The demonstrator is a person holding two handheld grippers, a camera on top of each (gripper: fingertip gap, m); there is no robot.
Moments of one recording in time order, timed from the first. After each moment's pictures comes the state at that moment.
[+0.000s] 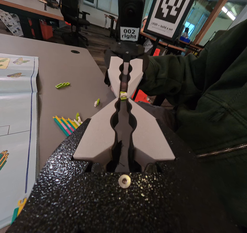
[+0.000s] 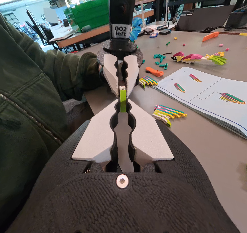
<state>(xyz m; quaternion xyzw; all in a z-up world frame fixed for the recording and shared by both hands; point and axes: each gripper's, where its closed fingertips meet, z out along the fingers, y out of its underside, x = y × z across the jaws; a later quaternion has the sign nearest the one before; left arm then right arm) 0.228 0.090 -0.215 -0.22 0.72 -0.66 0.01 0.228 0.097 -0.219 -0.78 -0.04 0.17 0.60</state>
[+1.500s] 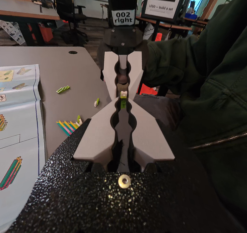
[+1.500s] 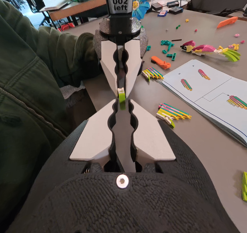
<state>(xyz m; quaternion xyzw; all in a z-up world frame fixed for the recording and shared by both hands) 0.218 0.089 -0.214 -0.17 0.76 -0.63 0.05 0.216 0.103 -0.225 -0.82 -0.08 0.15 0.54</state>
